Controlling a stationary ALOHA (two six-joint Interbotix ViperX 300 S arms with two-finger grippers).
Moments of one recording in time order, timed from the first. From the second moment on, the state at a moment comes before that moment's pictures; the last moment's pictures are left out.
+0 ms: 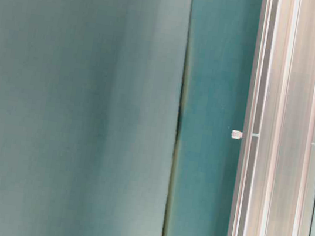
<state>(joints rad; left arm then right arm) -0.03 -0.41 0.72 0.01 0.84 -0.04 0.03 -0.39 0.69 0.05 0.98 0.13</state>
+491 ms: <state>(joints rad) -0.03 -0.32 0.71 0.01 0.84 -0.05 0.03 -0.34 0.70 0.04 0.98 0.13</state>
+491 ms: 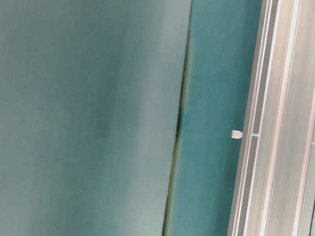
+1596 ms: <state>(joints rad) 0.00 -0.16 0.83 0.01 0.58 -0.05 0.04 -0.17 0.80 -0.01 0.68 0.10</state>
